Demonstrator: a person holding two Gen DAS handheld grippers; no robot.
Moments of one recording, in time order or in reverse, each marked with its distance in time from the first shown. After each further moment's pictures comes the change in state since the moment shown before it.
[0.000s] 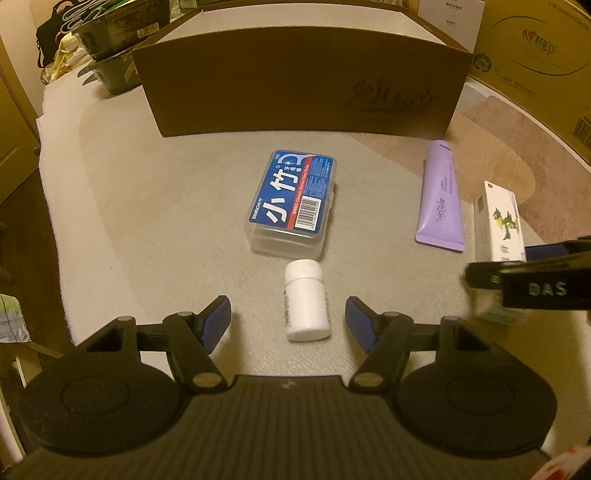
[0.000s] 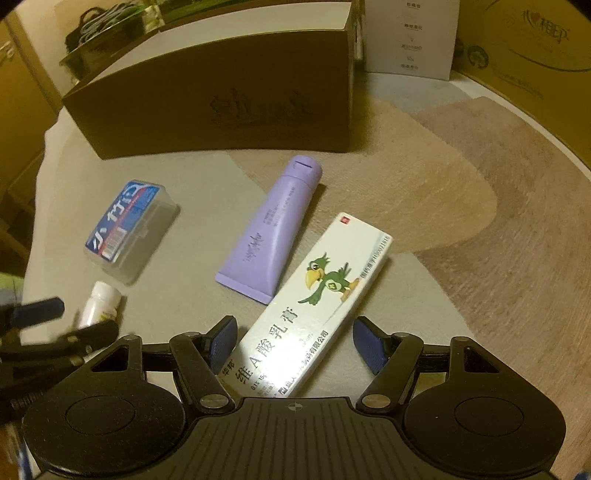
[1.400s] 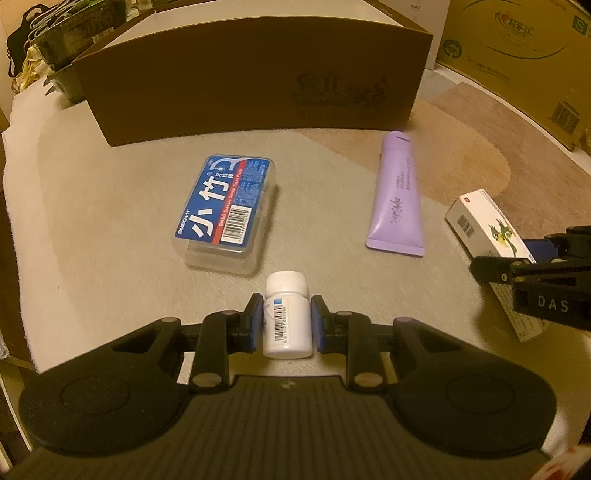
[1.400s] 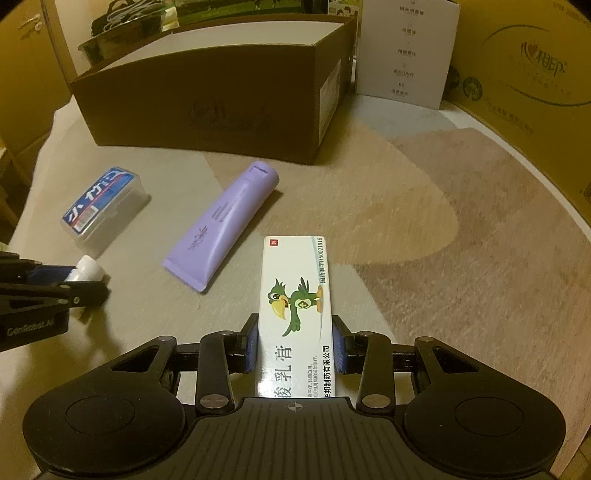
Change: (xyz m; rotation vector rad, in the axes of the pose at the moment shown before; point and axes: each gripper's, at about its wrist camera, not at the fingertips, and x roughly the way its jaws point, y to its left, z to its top) left arm 0.014 -0.035 0.012 0.051 0.018 -0.069; right arm -0.008 -0.031 -0.012 -0.103 -0.065 -0.012
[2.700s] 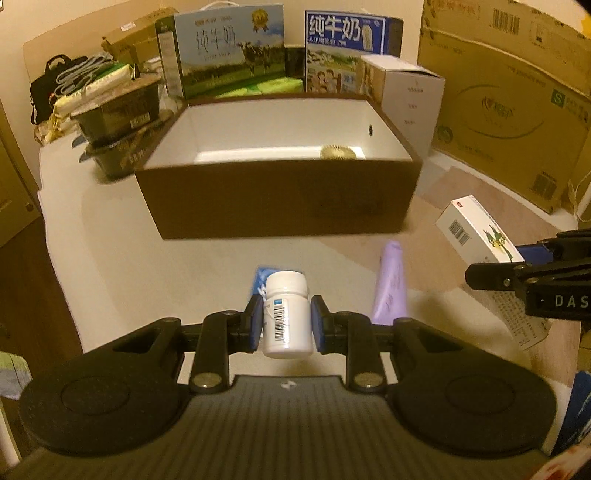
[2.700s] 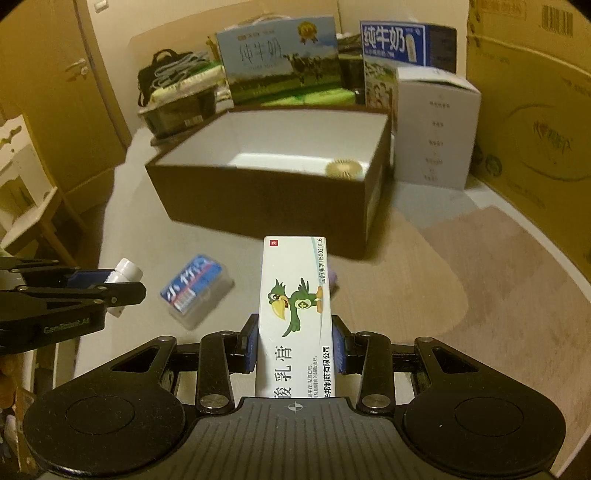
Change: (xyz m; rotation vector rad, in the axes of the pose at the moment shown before) left arm -0.092 0.027 0.039 0.000 -0.212 0.021; right arm -0.087 0.026 0.050 -0.033 -0.167 0.142
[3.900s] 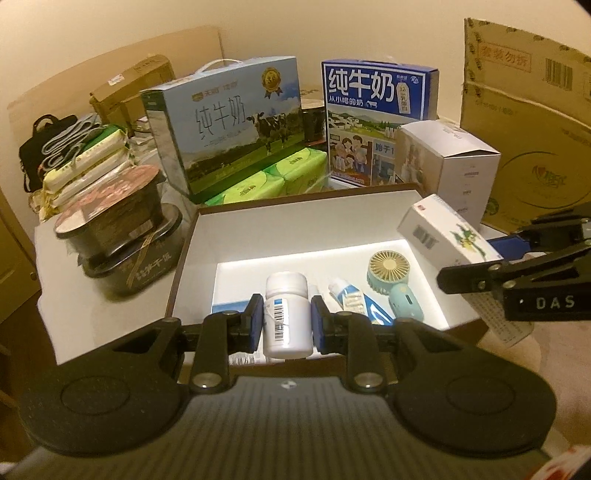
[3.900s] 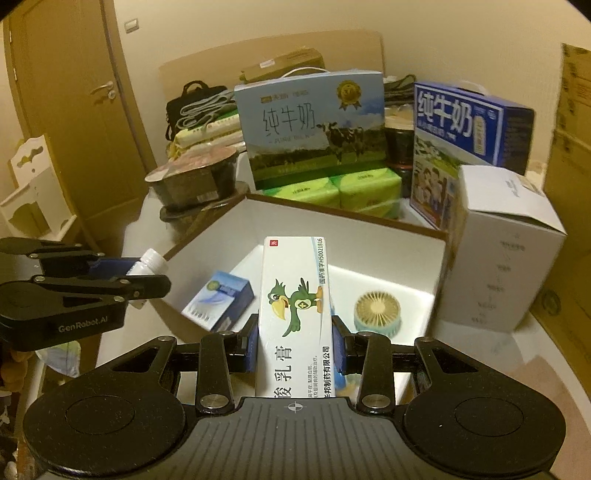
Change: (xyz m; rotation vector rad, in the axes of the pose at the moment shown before) left arm 0.075 0.047 0.157 0.093 -0.096 0.024; right arm 0.086 -0.011 0.162 -0.095 -0.079 0.105
